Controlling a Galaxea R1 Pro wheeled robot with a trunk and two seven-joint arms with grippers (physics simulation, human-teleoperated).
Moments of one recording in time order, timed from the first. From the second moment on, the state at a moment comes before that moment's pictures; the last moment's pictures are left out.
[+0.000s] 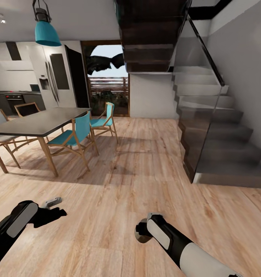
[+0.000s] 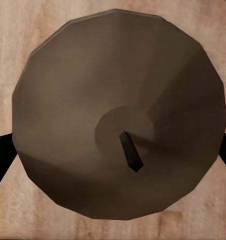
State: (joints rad) left arm -0.56 0.46 -0.23 -0.95 1.01 0.91 0.32; right arm -0.66 0.08 0.71 -0.63 -0.98 0.55 -0.51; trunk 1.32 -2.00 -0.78
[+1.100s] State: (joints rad) left arm -0.56 0.44 -0.23 -0.95 0.96 0.91 0.31; right arm -0.66 0.08 0.71 -0.63 -0.98 0.55 -0.51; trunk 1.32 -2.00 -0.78
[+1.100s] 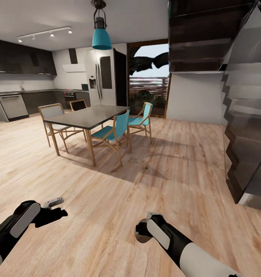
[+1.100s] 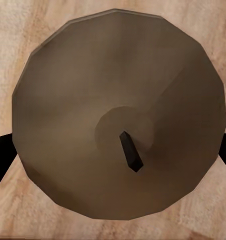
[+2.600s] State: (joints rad) left arm -0.56 0.44 -0.23 -0.95 0.96 0.91 0.32; right arm -0.66 0.08 0.71 -0.63 -0.98 0.55 -0.51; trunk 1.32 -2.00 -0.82
